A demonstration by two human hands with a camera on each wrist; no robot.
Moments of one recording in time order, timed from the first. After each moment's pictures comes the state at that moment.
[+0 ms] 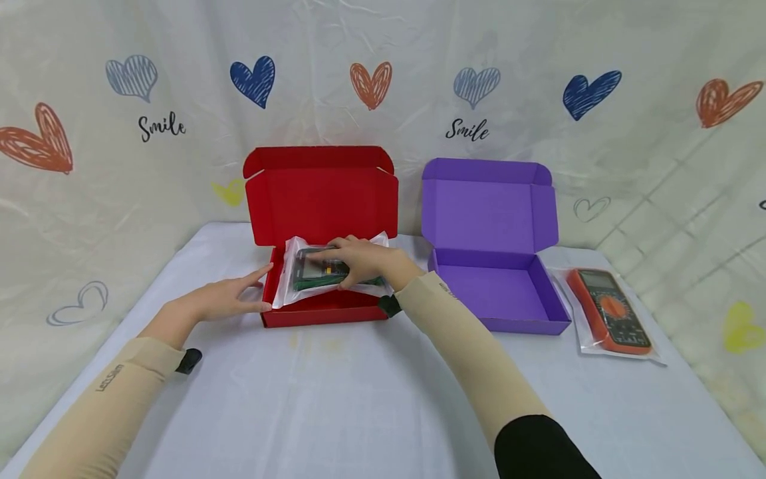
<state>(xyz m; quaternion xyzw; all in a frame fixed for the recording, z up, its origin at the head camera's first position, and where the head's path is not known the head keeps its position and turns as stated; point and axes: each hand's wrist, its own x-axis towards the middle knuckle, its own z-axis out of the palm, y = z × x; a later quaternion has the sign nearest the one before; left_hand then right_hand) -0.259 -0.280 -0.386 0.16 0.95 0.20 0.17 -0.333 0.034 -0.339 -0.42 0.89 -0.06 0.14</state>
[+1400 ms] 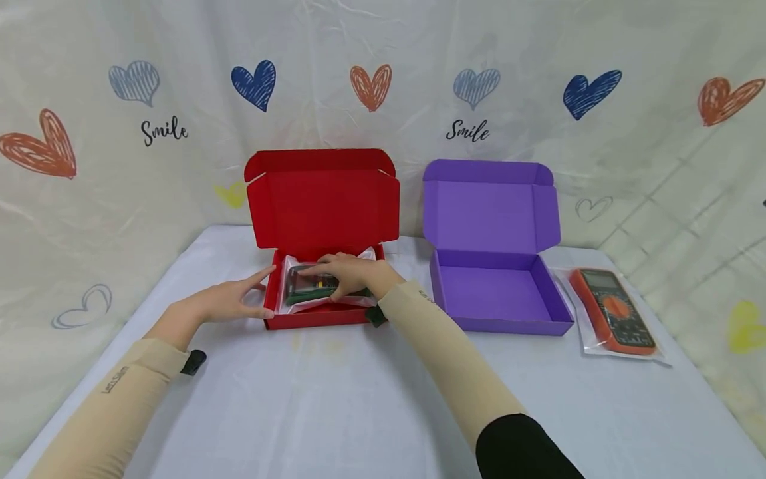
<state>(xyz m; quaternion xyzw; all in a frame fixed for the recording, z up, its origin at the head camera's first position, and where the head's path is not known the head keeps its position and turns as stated) -0.262 -0.273 -0.387 0.14 0.95 0.22 0.19 -0.338 0.011 -0.374 -0.42 0.89 -0.07 0.19</state>
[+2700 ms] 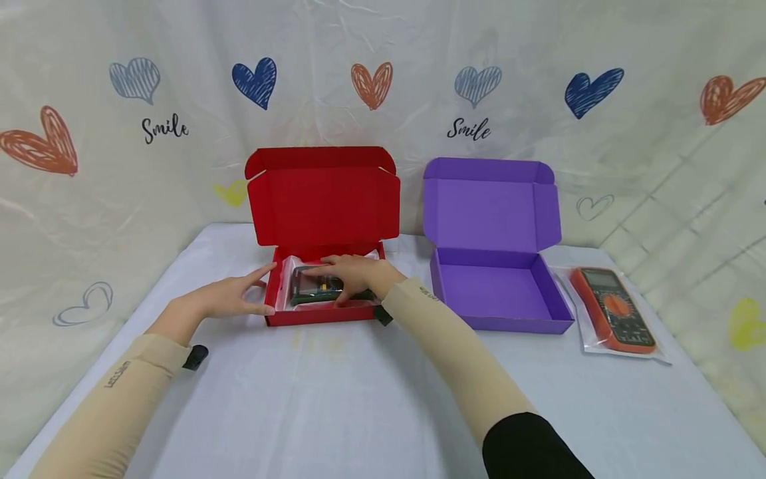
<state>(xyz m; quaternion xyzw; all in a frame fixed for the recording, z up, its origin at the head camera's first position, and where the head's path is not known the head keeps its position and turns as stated) -0.266 -0.274 -0.388 0.15 0.94 0.23 0.19 -0.335 0.015 -0.377 -0.39 0.90 -0.03 0.19</state>
